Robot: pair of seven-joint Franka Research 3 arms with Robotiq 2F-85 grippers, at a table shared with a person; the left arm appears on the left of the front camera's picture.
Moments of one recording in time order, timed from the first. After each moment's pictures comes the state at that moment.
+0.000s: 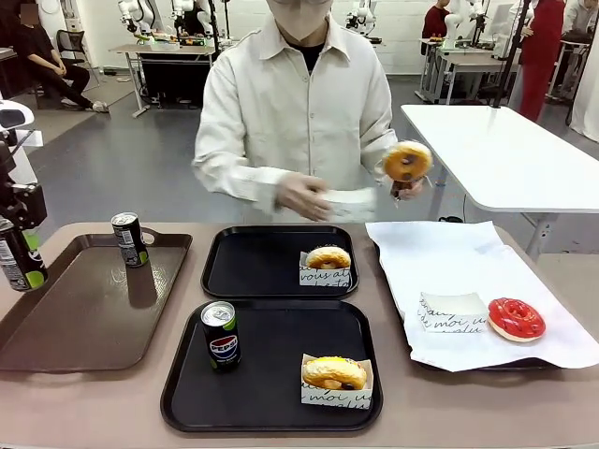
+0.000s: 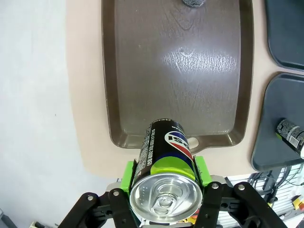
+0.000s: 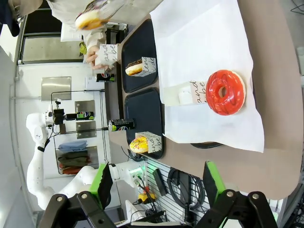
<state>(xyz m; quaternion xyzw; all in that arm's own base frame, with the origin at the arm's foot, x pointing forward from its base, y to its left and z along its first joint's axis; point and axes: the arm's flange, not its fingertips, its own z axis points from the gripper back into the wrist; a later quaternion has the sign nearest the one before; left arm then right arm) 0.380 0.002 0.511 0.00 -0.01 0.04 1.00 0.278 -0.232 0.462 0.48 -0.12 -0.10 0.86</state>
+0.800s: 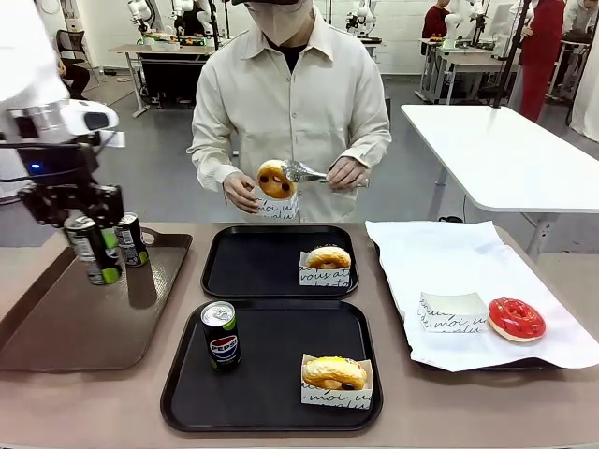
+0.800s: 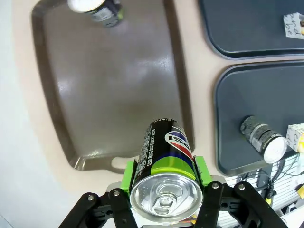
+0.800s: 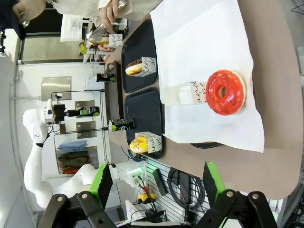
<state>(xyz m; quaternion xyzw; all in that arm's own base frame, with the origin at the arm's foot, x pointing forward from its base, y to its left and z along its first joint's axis) 0.402 -0.122 0.502 -0.01 -0.02 -0.05 1.00 0.278 -0.232 0.462 0.48 -0.12 -0.10 0.86</state>
